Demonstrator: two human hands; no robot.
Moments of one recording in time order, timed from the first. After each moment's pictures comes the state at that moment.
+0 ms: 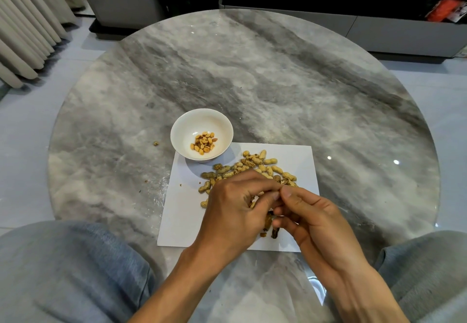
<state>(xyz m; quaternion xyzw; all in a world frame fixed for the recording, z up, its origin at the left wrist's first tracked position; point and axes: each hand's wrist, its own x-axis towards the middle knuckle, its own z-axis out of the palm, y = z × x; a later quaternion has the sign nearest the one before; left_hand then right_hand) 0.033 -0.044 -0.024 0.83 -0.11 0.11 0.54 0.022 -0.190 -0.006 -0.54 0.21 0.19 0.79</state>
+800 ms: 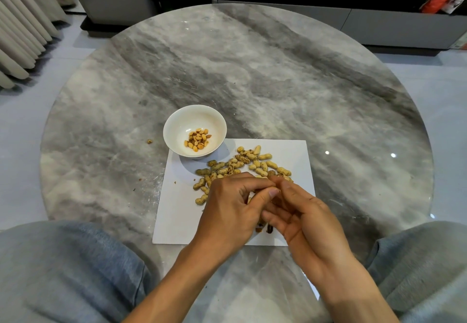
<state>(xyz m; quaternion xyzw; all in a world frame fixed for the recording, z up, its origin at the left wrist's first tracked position) 0.032 -0.048 -0.026 0.81 -0.07 0.04 0.58 0.021 -0.182 -0.004 -0.46 0.30 0.17 0.82</state>
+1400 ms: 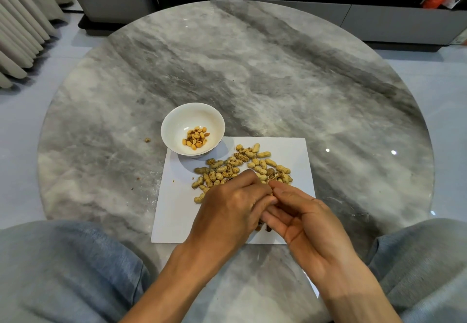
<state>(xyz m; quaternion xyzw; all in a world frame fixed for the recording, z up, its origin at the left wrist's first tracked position) 0.029 -0.045 -0.033 0.89 -0.20 0.14 0.38 0.019 -0.185 -0.003 -0.43 0.35 0.19 0.81</state>
